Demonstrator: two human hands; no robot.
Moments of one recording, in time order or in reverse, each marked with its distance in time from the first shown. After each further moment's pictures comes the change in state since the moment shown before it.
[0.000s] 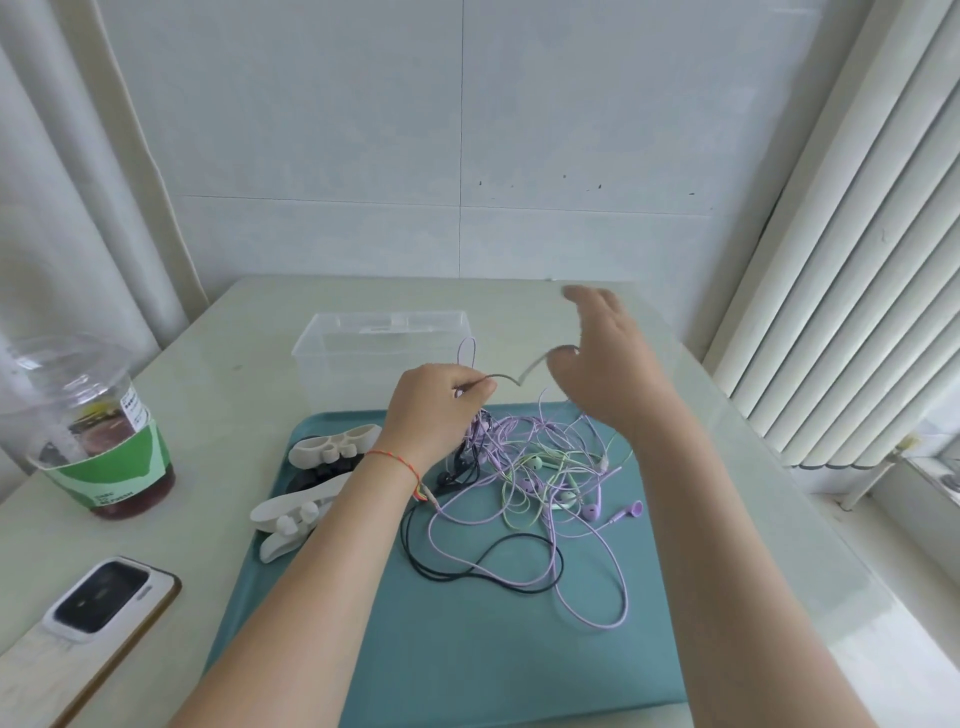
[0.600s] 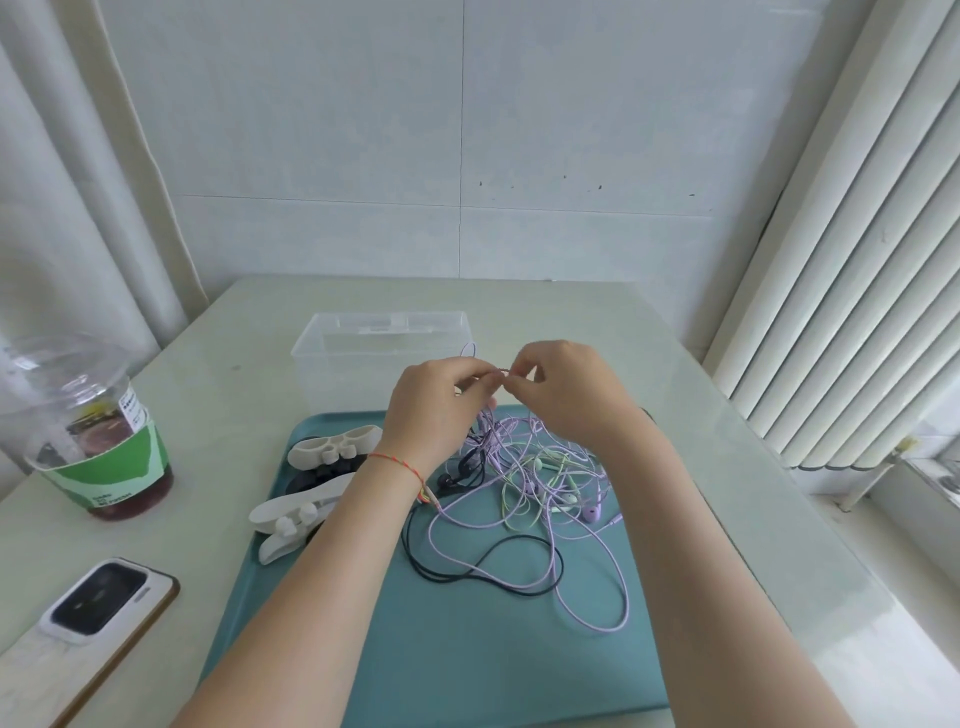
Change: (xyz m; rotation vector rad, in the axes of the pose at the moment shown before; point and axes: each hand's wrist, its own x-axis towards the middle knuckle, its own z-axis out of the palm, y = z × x) left_hand -0.001 0.005 -0.001 -0.090 0.064 0.084; right_hand -0.001 0.000 0.026 -0.089 -0.196 -0.056
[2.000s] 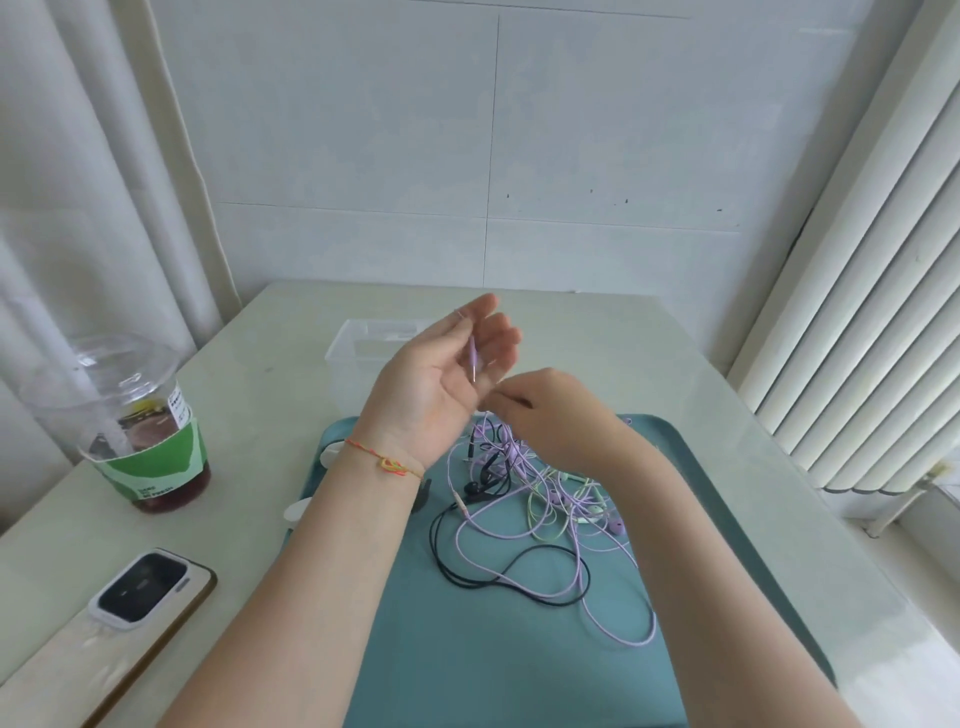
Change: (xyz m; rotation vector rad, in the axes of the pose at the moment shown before) left_hand 0.001 0.033 -0.045 -1.463 -0.107 -0.316; right_hand -0.009 -0.034 0.011 0.111 -0.154 -0.152
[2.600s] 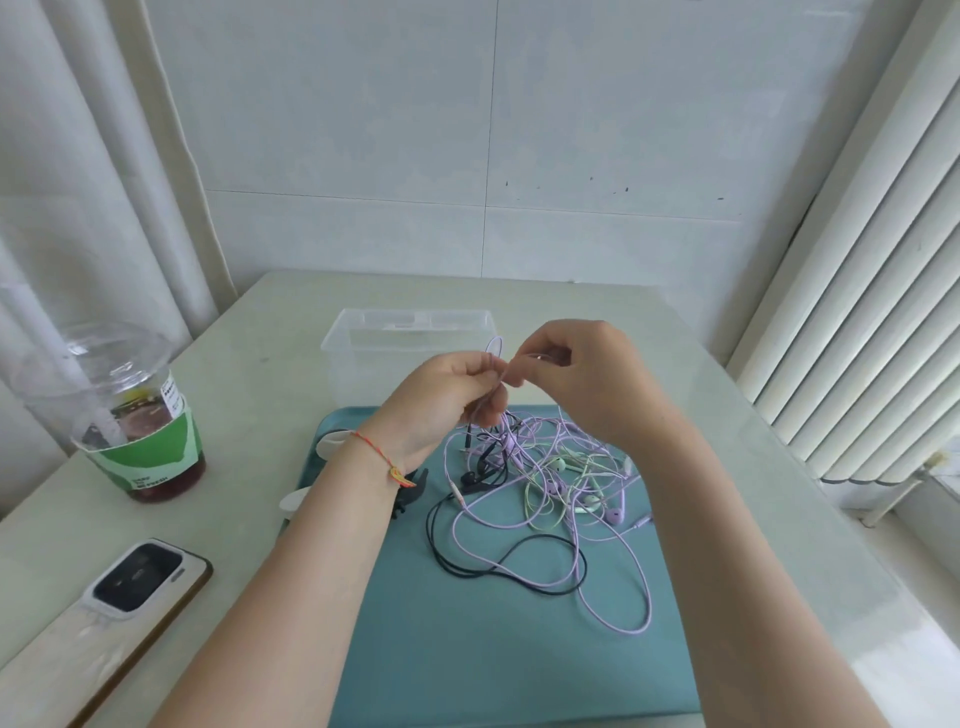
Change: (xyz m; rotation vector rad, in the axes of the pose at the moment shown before) left_hand 0.002 -0.018 -0.025 0.755 -0.043 -0.111; right_hand -0.006 0.007 -0.024 0.121 0.256 0.014
